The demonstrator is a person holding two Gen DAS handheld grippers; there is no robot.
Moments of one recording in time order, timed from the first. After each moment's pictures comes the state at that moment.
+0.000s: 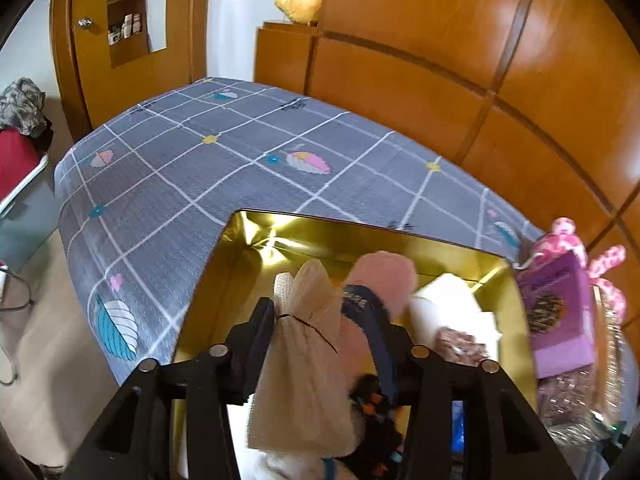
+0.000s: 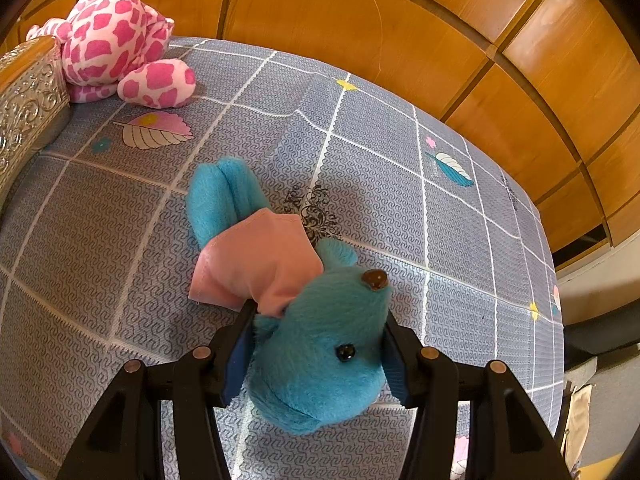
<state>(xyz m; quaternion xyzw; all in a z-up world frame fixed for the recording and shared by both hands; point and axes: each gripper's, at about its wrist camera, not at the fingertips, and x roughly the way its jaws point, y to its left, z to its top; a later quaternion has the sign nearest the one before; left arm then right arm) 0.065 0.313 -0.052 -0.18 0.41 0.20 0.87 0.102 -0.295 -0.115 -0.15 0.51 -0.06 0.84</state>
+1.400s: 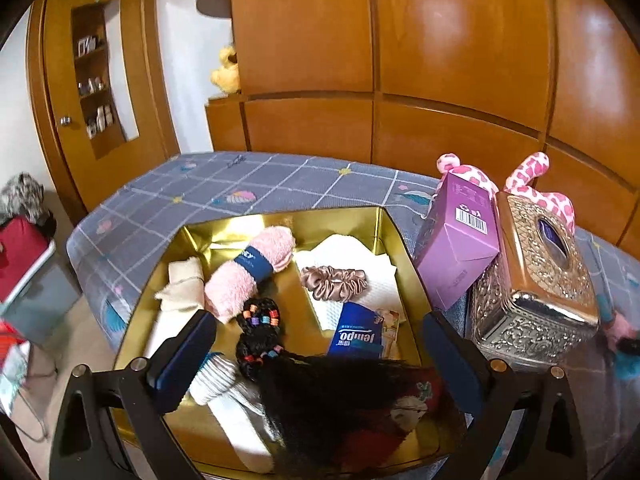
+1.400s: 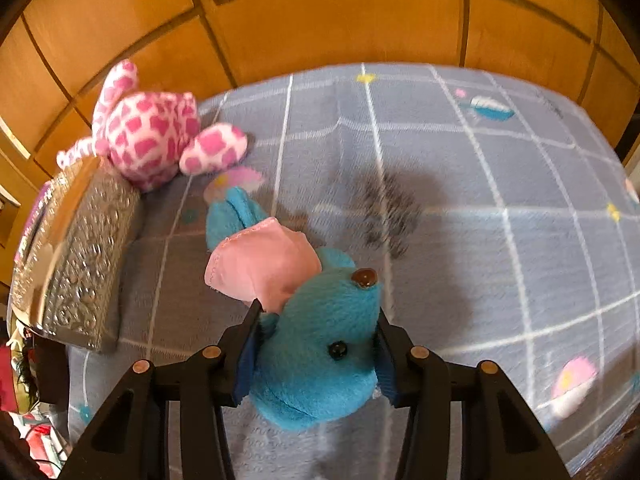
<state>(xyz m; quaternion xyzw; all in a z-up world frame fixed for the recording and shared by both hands) -0.002 0.147 -0.030 -0.03 0.33 0.18 0.93 0.086 -0.282 -0.098 0.10 0.51 0.00 0.86</state>
